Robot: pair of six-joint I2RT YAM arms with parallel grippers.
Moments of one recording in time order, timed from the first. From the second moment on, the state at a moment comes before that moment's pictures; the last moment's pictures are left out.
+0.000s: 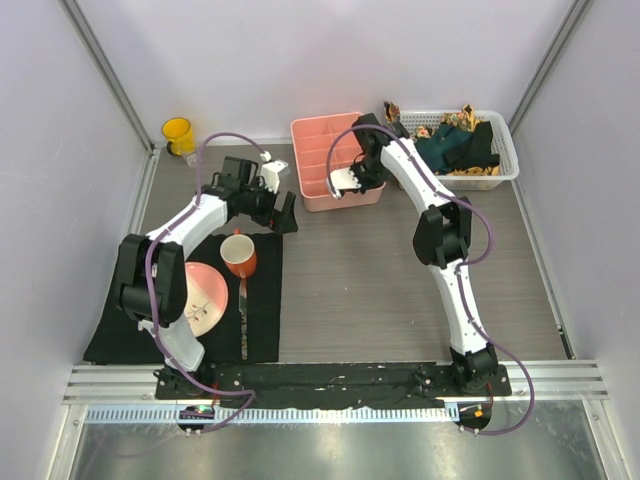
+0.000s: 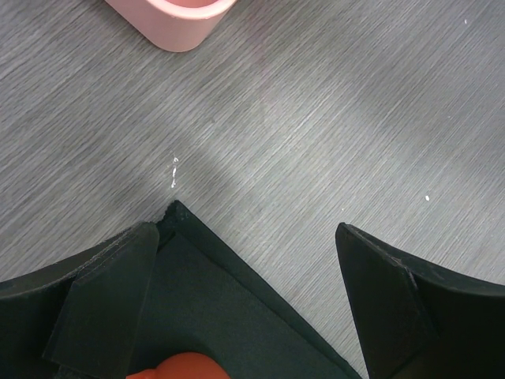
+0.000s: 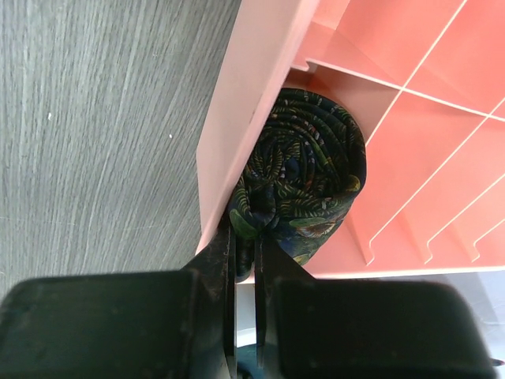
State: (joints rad) left arm -0.26 1.74 1.26 -0.40 0.54 0.16; right arm 0.40 2.47 2.49 -1.30 -0.08 -1.69
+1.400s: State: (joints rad) left arm -0.26 1.71 1.28 -0.40 0.55 0.19; right arm 0.43 2.26 2.25 -1.33 -0.09 -1.59
